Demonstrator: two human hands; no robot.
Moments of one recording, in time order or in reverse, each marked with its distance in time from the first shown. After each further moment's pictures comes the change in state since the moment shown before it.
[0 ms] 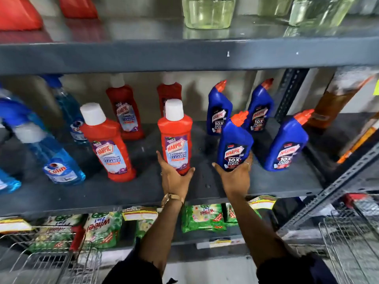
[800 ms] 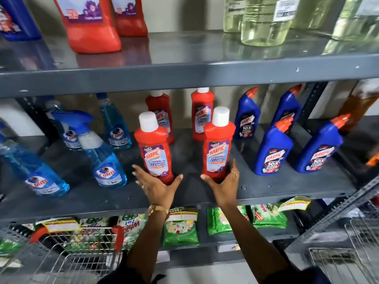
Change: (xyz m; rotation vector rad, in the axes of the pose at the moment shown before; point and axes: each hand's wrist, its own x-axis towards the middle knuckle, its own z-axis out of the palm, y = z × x) left_hand 0.045 -0.041 -0.146 0.140 0.143 0.018; right_hand -0.100 -0.064 0.072 0.254 -0.212 -0.011
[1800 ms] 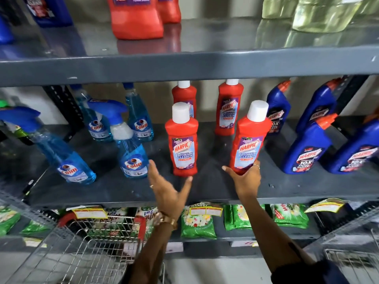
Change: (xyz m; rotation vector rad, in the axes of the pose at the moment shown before) left_hand -0.002 -0.026 -0.051 -0.057 0.045 0.261; right_hand 0.006 -0.002 0.027 -0.163 0.105 0.072
